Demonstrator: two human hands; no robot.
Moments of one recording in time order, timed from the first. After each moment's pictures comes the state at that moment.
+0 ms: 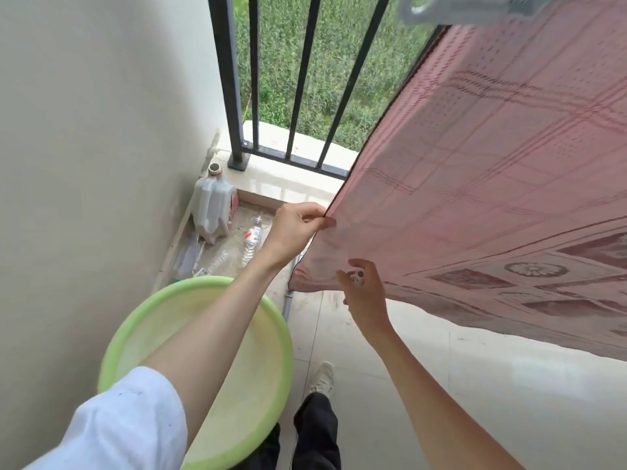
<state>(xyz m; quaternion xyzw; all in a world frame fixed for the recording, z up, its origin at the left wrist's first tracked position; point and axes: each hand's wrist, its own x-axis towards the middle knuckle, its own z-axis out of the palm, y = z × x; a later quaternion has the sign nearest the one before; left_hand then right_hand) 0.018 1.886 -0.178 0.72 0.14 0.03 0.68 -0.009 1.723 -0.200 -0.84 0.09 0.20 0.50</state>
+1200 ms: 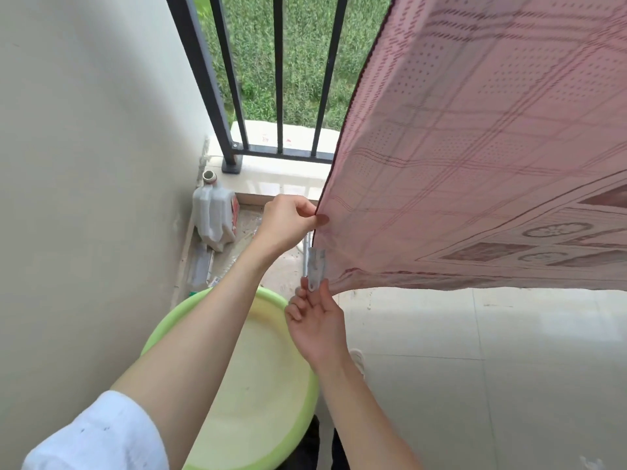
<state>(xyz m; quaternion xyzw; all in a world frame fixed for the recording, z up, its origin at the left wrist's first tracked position) 0.025 1.900 -0.170 0.82 0.18 -0.08 0.53 -0.074 1.793 -0.219 -0.16 0.40 0.29 0.86</state>
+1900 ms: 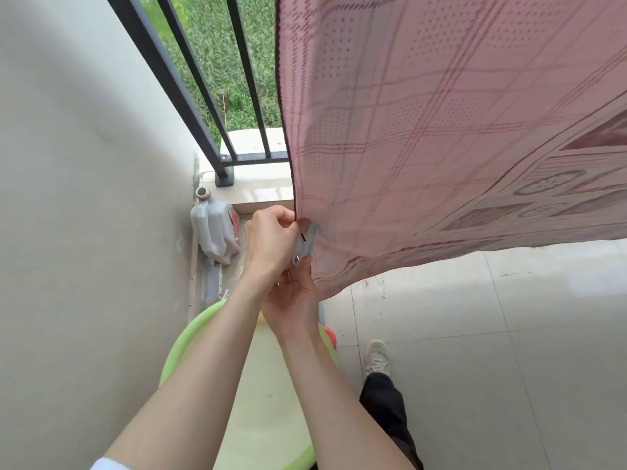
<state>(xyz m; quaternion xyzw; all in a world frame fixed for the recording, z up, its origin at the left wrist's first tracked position) 0.010 1.886 -0.162 0.87 0.23 -0.02 0.44 -0.051 1.845 -0.213 -0.05 0.35 0.19 0.92</state>
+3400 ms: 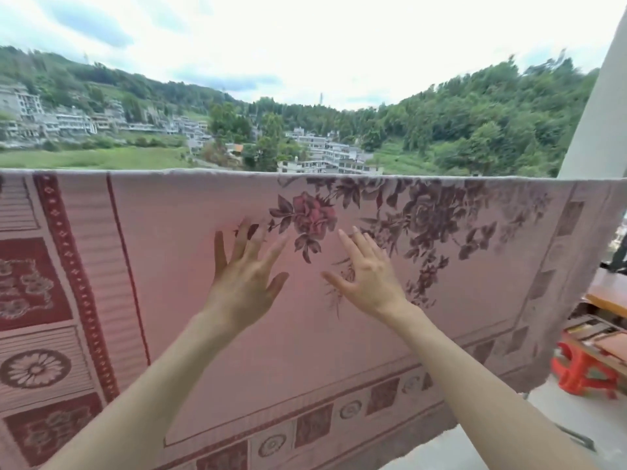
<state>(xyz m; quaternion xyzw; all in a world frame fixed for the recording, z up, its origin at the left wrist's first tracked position) 0.100 1.285 0.228 0.92 -0.20 0.33 0.08 0.084 1.070 0.238 -0.95 -0.09 -0.24 0.16</state>
